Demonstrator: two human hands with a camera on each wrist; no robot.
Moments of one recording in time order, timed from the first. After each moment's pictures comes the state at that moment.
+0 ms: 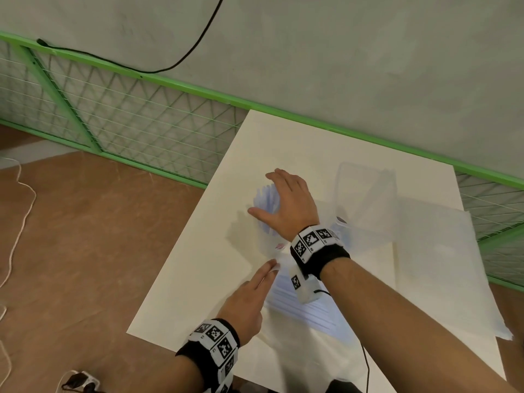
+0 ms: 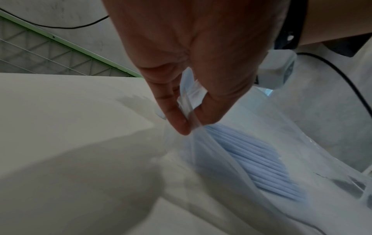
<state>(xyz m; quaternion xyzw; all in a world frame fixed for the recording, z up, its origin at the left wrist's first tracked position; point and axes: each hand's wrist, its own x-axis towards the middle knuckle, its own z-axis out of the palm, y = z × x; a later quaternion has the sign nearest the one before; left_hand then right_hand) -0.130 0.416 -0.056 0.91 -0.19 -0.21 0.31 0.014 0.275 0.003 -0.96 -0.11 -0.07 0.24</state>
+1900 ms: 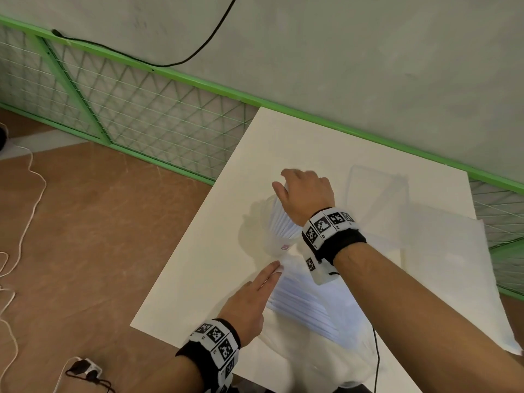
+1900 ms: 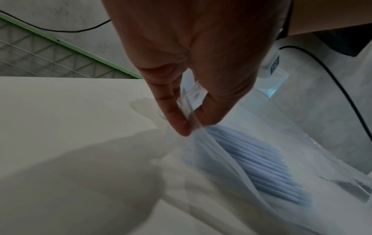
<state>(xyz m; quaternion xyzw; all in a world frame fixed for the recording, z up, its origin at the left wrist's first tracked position) -0.130 0.421 -0.070 0.91 -0.20 -0.22 0.31 0.041 0.273 0.025 -1.00 -0.09 -0.01 0.04</state>
